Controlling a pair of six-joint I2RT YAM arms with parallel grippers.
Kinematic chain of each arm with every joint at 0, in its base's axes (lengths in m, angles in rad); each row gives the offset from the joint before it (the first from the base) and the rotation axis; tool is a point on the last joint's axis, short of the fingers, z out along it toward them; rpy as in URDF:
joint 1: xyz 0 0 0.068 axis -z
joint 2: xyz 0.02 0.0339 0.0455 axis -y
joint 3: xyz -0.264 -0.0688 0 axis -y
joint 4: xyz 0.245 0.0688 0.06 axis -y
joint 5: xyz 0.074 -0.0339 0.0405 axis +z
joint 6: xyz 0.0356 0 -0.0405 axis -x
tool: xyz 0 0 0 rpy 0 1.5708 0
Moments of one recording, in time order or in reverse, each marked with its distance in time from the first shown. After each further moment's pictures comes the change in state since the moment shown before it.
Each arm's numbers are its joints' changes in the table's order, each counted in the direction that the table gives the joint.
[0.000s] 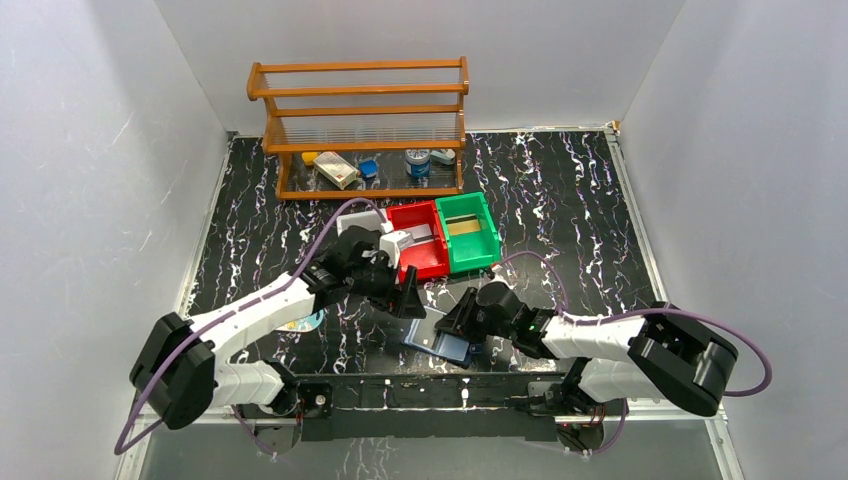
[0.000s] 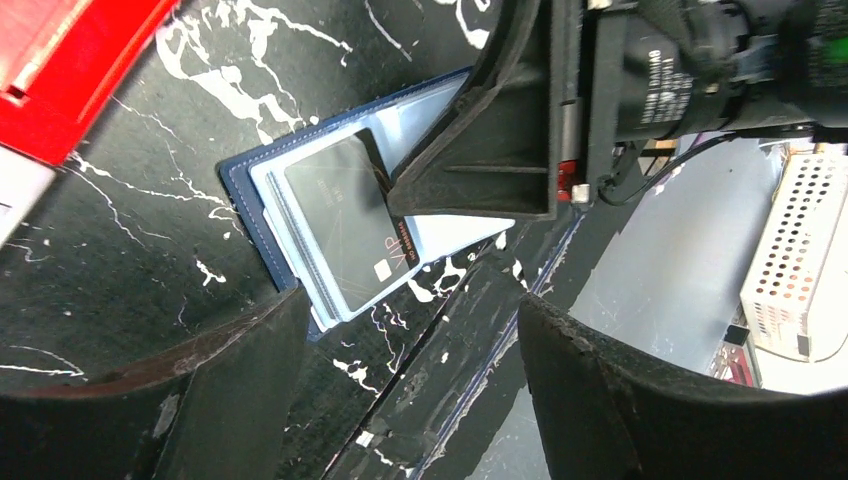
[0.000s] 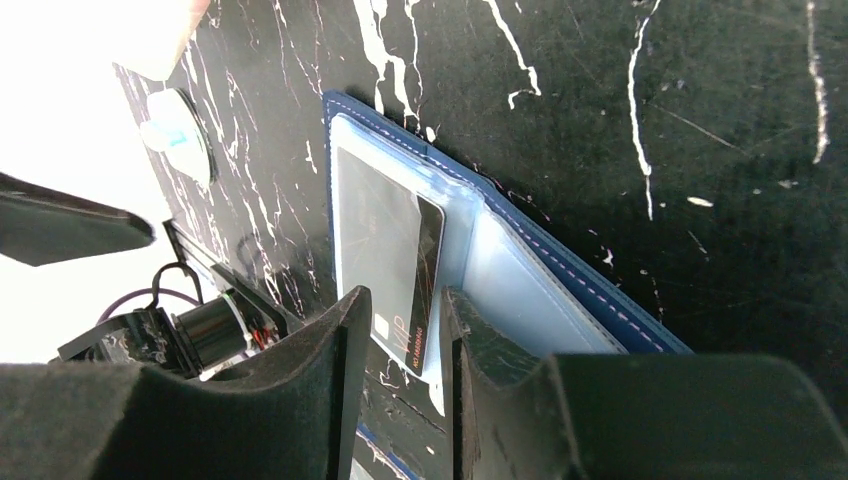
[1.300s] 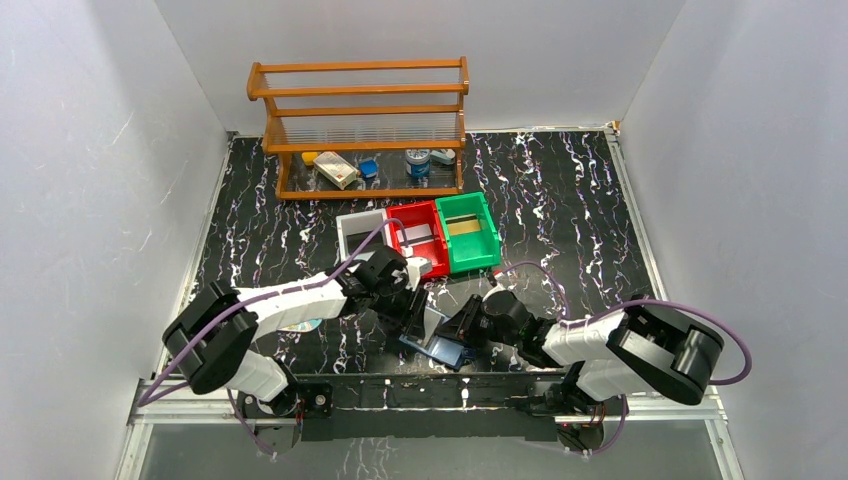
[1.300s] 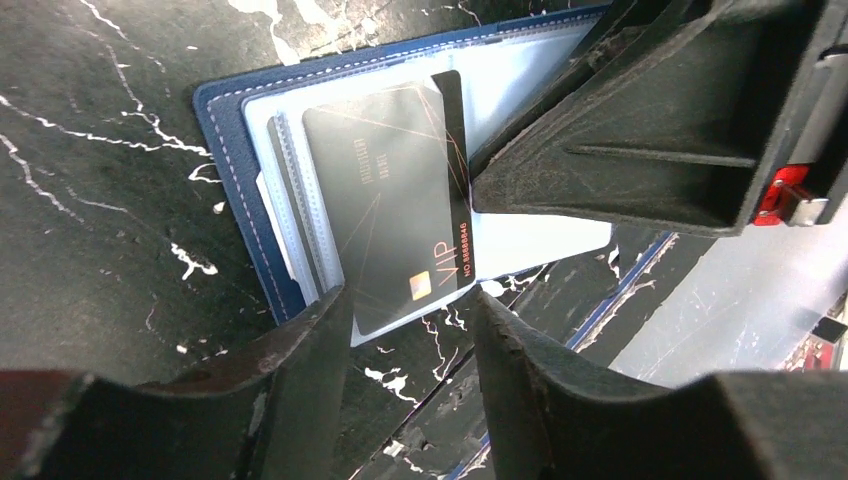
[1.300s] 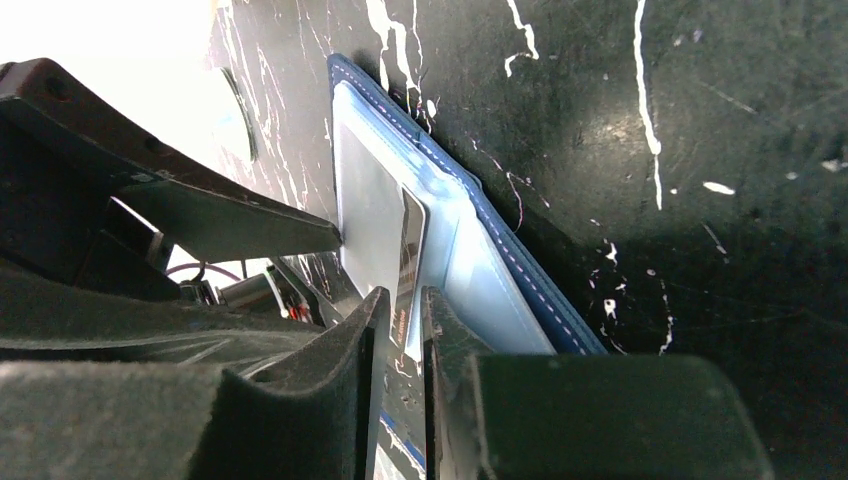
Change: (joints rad) left arm 0.153 -0.251 -0.008 0.003 0.134 0.016; right arm 0.003 -0.071 -0.127 0.305 0.060 -0.071
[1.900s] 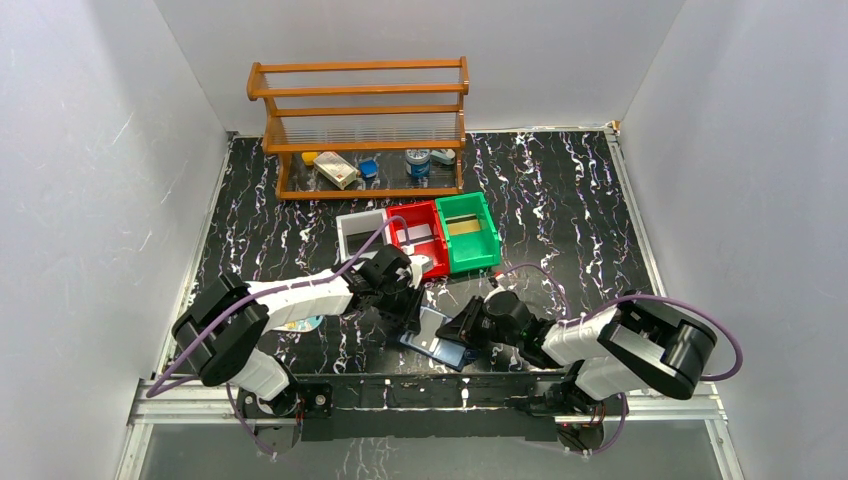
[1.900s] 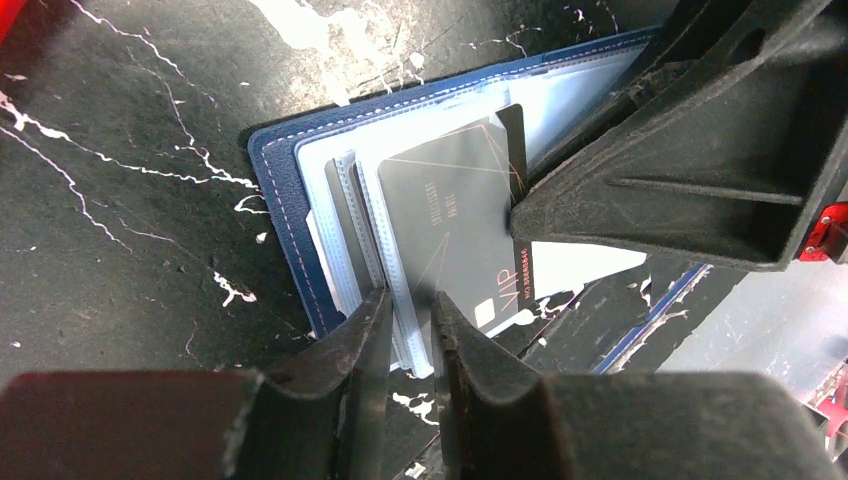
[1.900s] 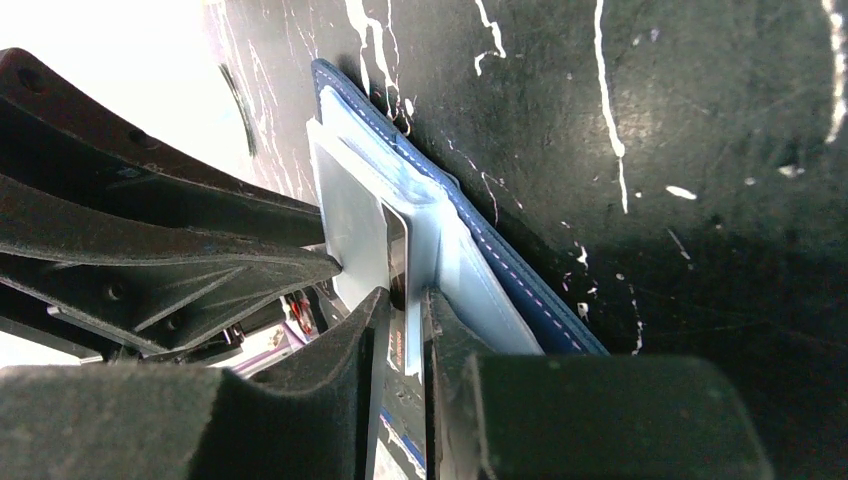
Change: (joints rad) left arm -0.001 -0.045 0.023 0.012 0.060 -0.010; right arm 0.019 -0.048 -0.021 0.071 0.039 -0.009
